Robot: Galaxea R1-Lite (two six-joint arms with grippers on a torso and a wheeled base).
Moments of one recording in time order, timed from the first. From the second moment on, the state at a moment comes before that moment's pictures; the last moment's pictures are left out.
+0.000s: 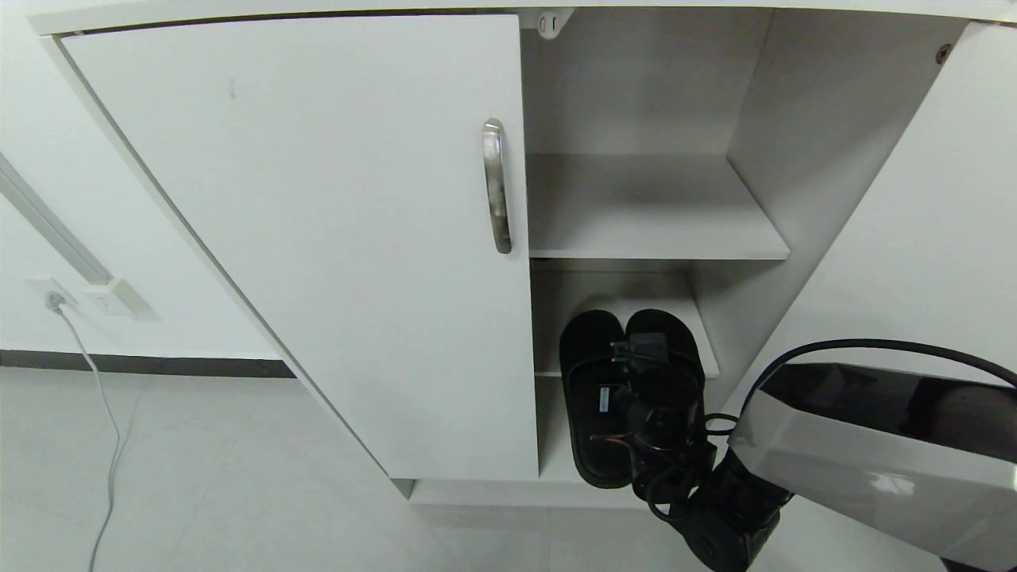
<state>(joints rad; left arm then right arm) 0.00 0.00 0.00 0.00 -0.06 0.00 0.72 2.37 -0.97 -1.41 -0.76 0.00</state>
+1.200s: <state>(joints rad) 0.00 0.00 0.00 0.00 -0.06 0.00 0.58 2.54 -1.66 -0.87 -0.66 0.04</state>
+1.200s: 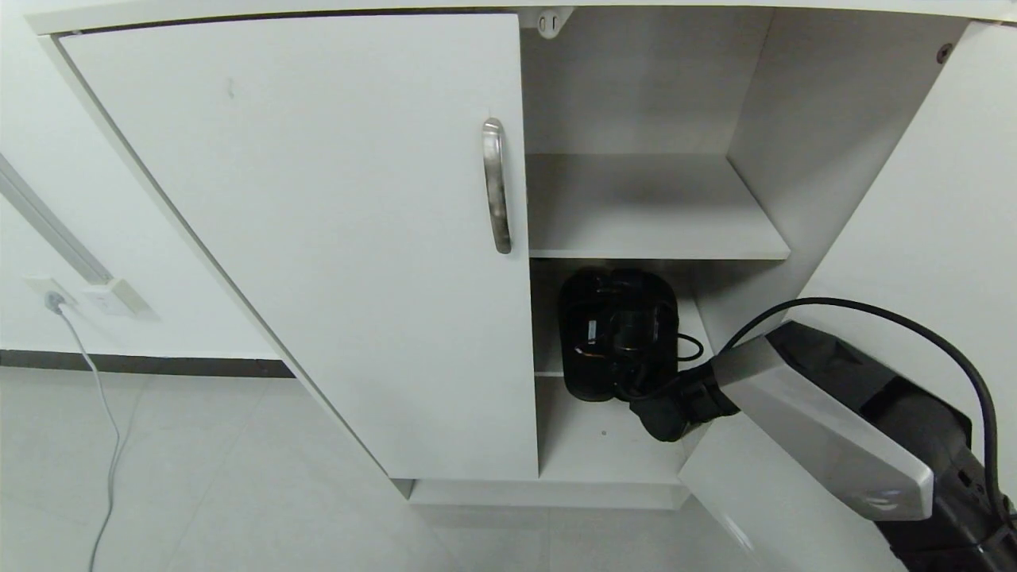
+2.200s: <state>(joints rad) 0.00 0.00 0.00 0.00 -0.06 0.00 0.56 2.57 -1.70 -0.84 -0.64 0.03</state>
